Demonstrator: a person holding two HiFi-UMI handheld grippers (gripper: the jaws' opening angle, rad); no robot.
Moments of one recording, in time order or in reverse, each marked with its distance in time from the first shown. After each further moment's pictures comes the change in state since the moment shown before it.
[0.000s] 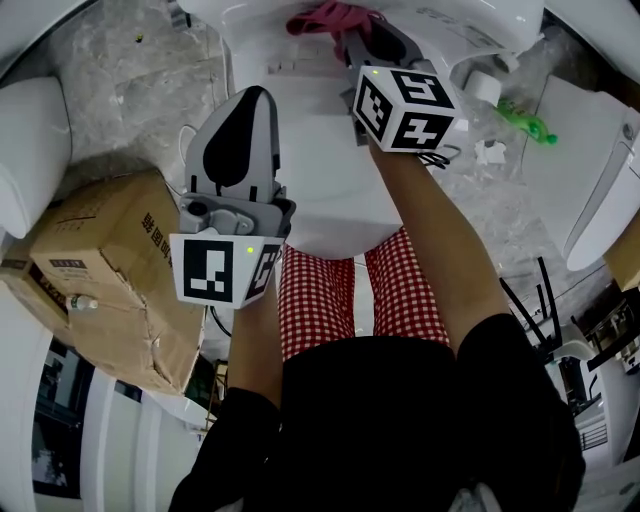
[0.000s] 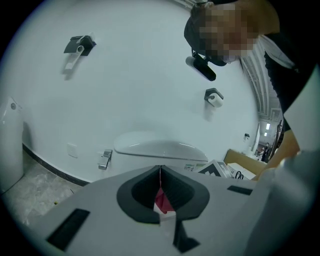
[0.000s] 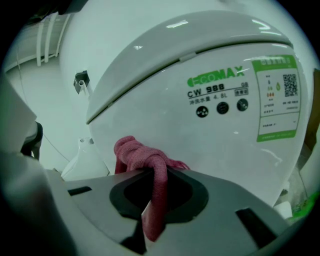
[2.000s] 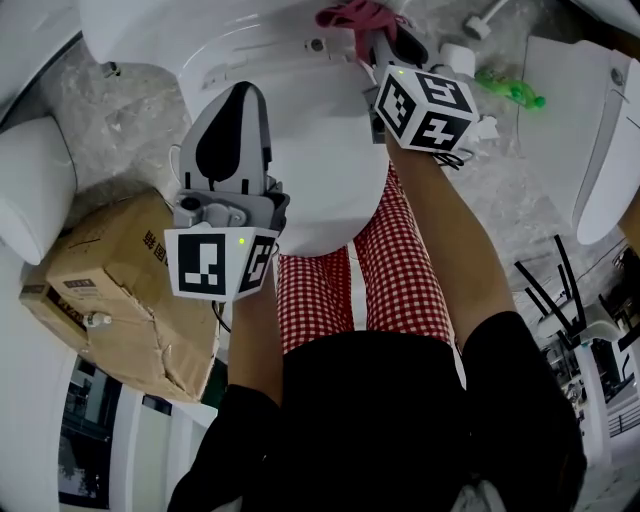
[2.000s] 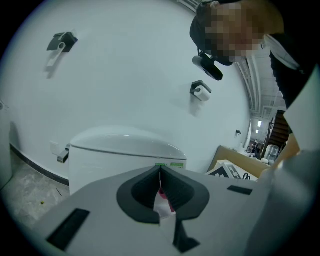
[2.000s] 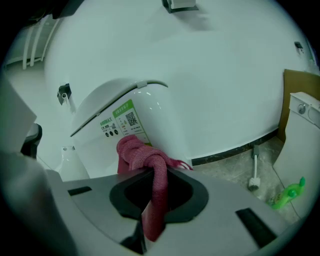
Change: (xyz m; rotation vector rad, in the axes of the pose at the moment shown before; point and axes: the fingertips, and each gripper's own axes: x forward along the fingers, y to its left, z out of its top) left arm 0.038 -0.095 -0.011 0.040 0.025 -0.079; right arm -0.093 -0.136 -0.006 0.087 -0.069 -0.177
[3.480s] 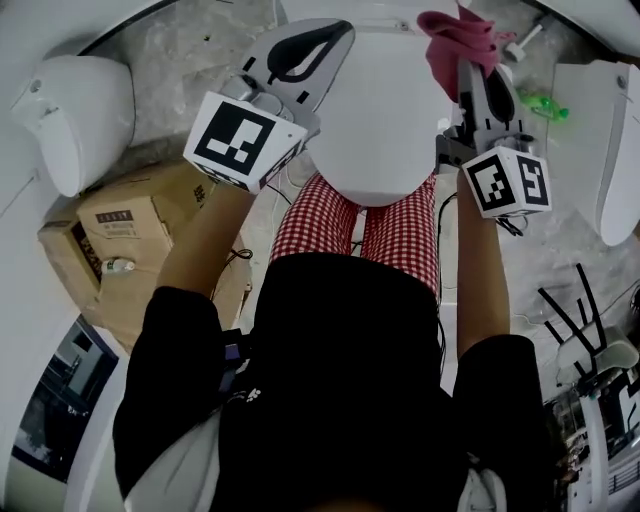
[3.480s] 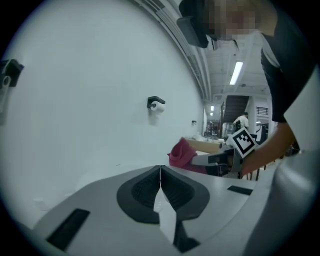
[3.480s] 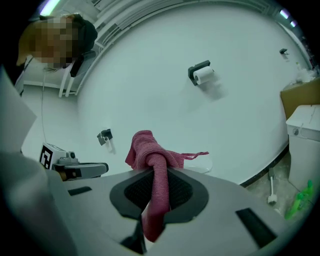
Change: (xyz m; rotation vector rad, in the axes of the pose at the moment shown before) left arm -0.122 -0.030 0.102 0.392 0.029 -0.381; right arm -0.235 0.148 0.091 0.027 -0.456 0.213
